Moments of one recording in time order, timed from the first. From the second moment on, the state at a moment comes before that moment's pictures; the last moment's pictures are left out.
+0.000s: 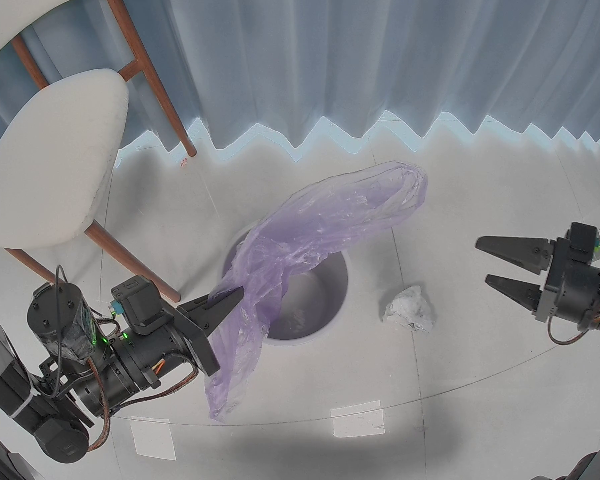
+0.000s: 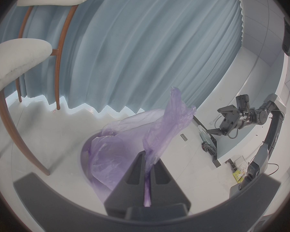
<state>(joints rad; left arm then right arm) -0.56 1.75 -0.24 -1.54 -0.17 -0.19 0.38 1.26 -0.56 -0.46 0.38 0.81</state>
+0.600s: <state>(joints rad) -0.56 1.77 -0.24 -1.54 -0.17 -0.19 0.49 1.57 -0.69 -0.64 0.37 0.90</state>
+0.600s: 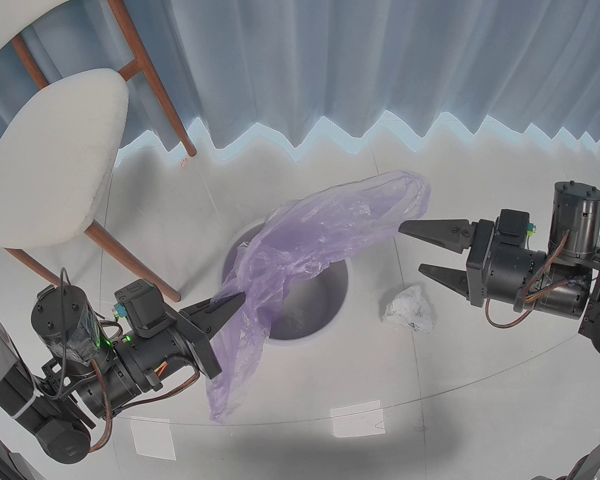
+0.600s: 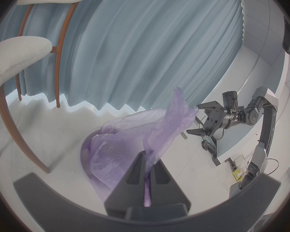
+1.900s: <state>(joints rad) -0.56 1.78 -0.24 -1.55 -0.17 -0.19 0.55 1.70 -0.83 -0.65 0.35 0.89</state>
